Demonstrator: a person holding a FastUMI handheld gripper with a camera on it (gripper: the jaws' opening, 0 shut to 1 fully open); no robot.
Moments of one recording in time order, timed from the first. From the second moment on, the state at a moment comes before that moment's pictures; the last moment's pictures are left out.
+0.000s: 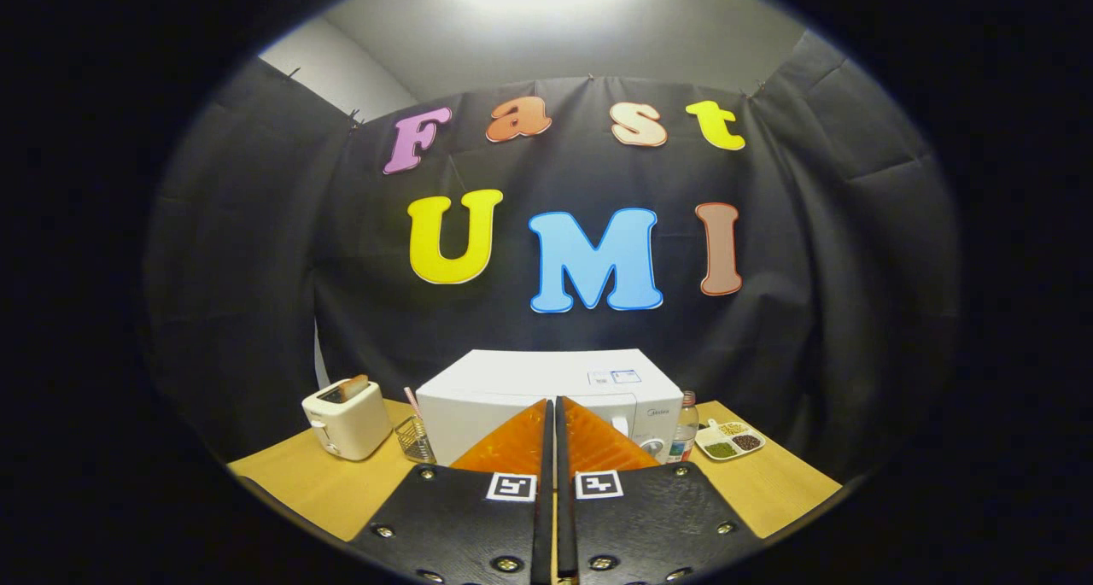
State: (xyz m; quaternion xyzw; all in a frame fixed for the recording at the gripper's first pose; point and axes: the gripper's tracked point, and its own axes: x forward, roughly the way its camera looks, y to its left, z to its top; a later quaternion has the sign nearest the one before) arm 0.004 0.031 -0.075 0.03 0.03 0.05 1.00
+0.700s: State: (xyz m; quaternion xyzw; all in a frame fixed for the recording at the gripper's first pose) arm -0.019 0.021 -0.026 -0.01 -0.01 -0.01 1.00
